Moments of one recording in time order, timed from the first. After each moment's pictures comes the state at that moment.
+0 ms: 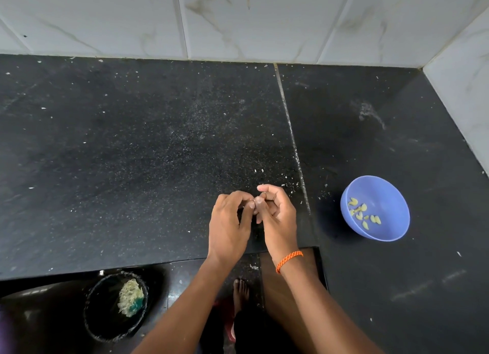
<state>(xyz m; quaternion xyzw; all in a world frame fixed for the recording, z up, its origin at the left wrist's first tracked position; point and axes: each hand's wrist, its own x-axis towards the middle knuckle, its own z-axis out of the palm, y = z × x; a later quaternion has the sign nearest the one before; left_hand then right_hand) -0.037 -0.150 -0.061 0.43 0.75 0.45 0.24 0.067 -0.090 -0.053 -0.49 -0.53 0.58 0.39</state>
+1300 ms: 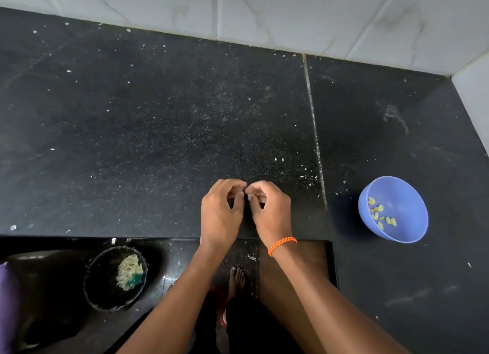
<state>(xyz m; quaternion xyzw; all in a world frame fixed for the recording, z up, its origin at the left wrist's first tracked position) -0.070 -0.179 -0.069 0.36 0.78 0.48 0.20 0.031 -0.105 -0.062 -0.48 -0.75 0.38 0.24</state>
